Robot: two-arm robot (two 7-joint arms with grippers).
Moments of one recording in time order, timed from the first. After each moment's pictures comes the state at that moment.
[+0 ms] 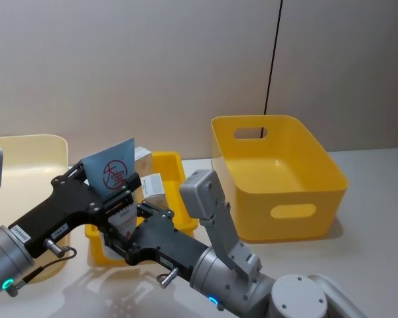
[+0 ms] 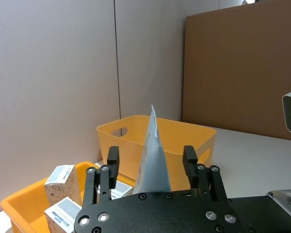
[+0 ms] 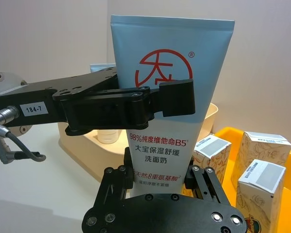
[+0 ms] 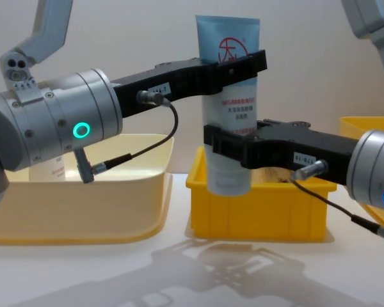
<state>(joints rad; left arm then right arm) -0.44 0.29 0.44 -1.48 -0.57 -0.02 -0.59 0.23 0.27 -0.41 -1.62 0.27 0.08 0.35</state>
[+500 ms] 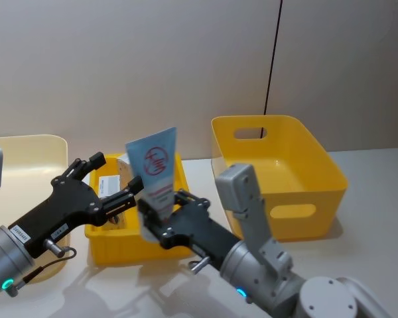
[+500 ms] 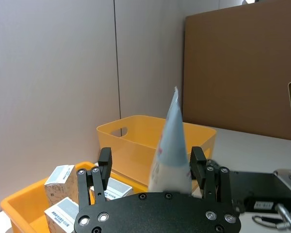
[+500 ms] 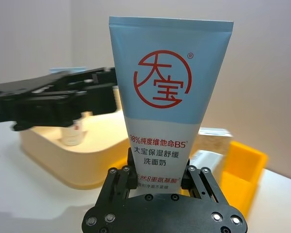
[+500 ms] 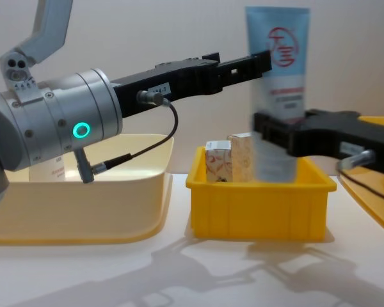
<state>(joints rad) -0.44 0.29 0.44 -1.48 -0.57 -0.02 -0.59 0.17 0.30 -0.33 -1.68 0.25 0.07 0.27</state>
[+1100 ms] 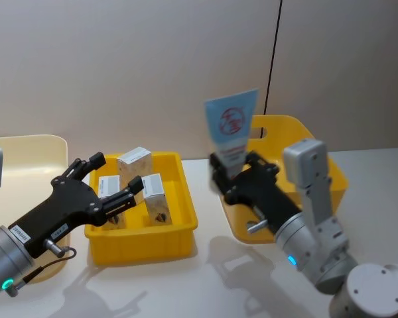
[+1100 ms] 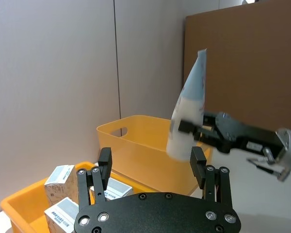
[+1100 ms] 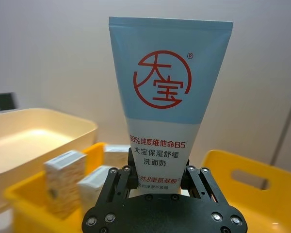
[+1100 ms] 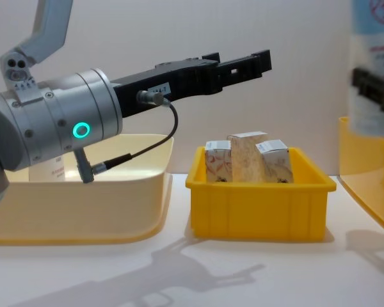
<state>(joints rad) -0.44 0.29 0.44 -1.48 -0.57 -0.02 -0.59 0.13 0.34 -0.19 -1.72 0.19 -0.01 0.14</state>
